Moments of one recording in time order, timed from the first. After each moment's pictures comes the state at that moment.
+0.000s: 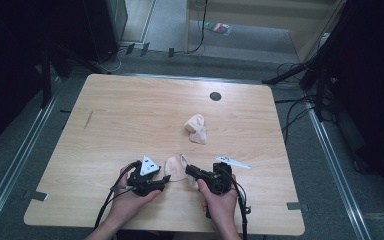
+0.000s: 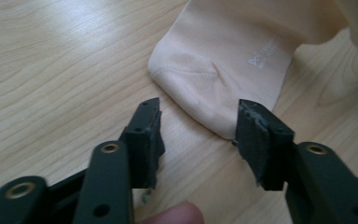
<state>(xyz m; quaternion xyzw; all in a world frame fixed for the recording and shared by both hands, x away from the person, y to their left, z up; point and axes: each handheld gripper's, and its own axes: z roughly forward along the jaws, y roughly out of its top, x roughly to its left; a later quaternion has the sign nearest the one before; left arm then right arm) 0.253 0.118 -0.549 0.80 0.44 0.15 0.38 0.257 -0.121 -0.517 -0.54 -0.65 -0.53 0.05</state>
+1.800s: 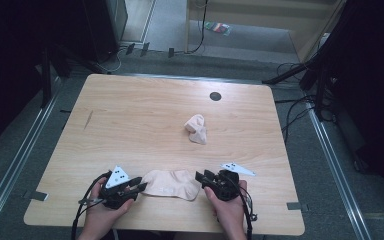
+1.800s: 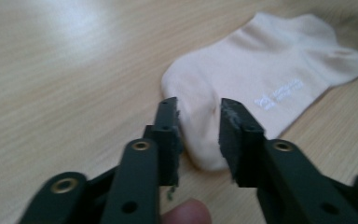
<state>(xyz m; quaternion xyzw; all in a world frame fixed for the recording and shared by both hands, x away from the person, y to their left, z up) 0.208 0.186 -0.542 0.79 0.42 0.14 0.43 0.247 -0.146 -0.534 -0.54 -0.69 -0.48 -0.06</state>
